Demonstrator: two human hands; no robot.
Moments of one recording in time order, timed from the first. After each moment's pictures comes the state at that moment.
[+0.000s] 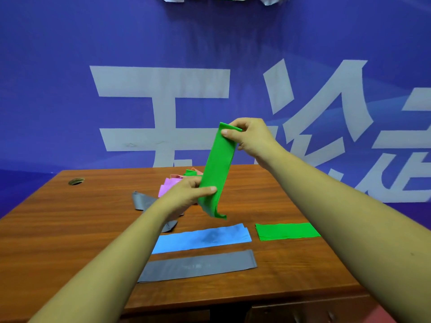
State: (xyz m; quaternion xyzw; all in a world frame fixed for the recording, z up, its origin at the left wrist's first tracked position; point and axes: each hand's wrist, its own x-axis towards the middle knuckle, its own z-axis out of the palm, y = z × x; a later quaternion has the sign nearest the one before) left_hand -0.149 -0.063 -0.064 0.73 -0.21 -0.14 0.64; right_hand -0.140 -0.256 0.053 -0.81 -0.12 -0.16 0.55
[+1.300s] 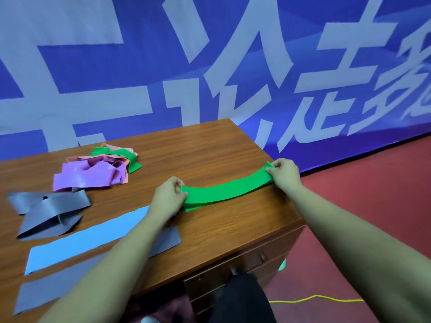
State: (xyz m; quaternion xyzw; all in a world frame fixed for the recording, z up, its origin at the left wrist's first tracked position) left_hand -0.125 -0.242 -0.184 0.92 -0.12 -0.04 0.38; right_hand -0.183 -0.565 -0.177 -0.86 0.29 -0.18 0.37
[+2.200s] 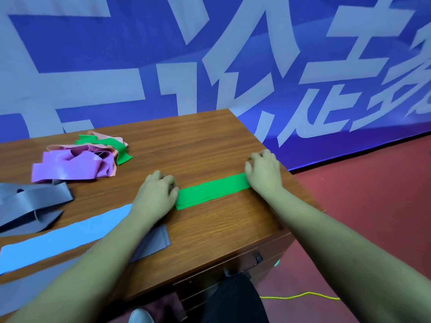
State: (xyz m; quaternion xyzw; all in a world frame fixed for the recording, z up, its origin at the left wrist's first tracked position) left_hand -0.112 -0.235 -0.200 0.95 -0.22 0.06 0.19; right_hand -0.154 -0.524 -0.196 -0.95 0.19 -0.20 0.11
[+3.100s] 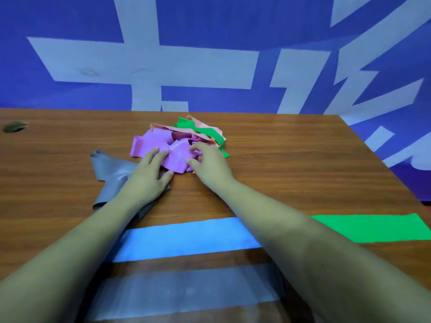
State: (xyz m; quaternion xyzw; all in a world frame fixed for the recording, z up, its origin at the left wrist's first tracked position) left_hand 0.002 0.000 -0.237 0.95 -0.07 0.06 0.29; right_hand 0.026 -0.179 -0.215 -0.91 -0.07 -0.04 0.40
